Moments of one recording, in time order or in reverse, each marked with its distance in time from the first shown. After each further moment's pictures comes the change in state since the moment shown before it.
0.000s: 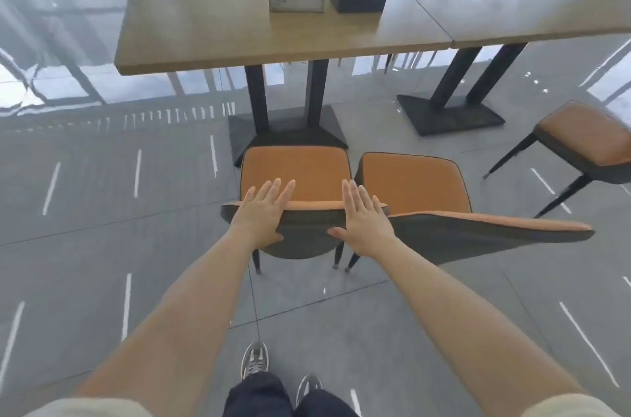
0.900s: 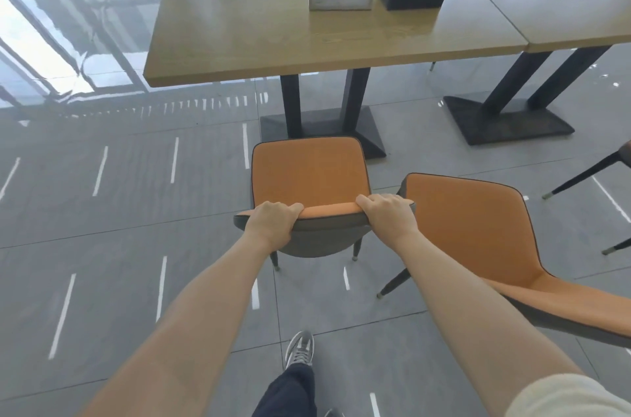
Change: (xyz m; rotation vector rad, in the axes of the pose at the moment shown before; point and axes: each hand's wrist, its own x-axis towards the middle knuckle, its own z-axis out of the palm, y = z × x) left_hand 0.088 -0.073 -0.033 0.039 0.018 -0.036; right_hand 0.149 0.000 -0.040 -0.173 0.231 -0.264
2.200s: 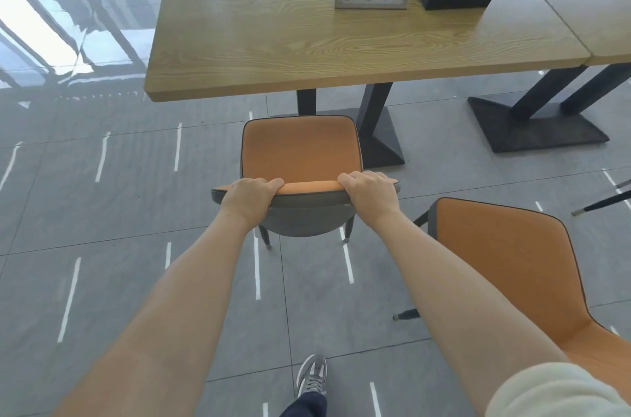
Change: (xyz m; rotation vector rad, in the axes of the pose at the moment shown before) left_hand 0.101 -0.140 -0.031 0.011 0.068 -0.089; right_hand 0.178 -0.026 -0.014 0.079 0.080 -0.020
